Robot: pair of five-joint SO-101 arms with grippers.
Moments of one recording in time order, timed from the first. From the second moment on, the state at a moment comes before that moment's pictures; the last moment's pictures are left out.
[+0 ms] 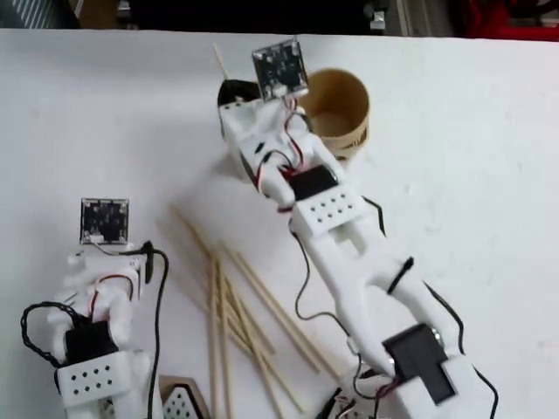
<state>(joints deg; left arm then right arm) -22.0 -85.9 88.2 51.1 -16.8 -29.6 -5.2 17.1 14.0 -1.9</state>
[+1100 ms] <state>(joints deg) -21.9 -85.9 88.2 51.1 -16.8 -31.1 -10.0 -38.1 96.5 -1.9</state>
